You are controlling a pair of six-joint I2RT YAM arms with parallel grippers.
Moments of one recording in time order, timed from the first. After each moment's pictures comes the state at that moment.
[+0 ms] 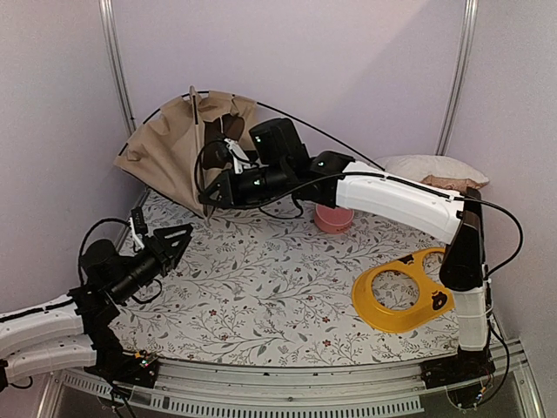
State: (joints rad) left arm -0.68 0.66 0.21 0.48 -0.04 -1.09; right arm 1.03 2.12 2.11 -0.36 -0.34 0.54
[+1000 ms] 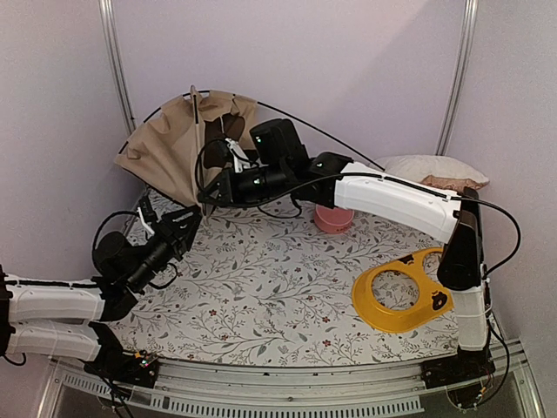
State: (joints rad) left arm -0.68 1.02 0.24 0.98 -0.08 -1.19; right arm 1.03 2.14 2.11 -0.32 -0.38 0.59
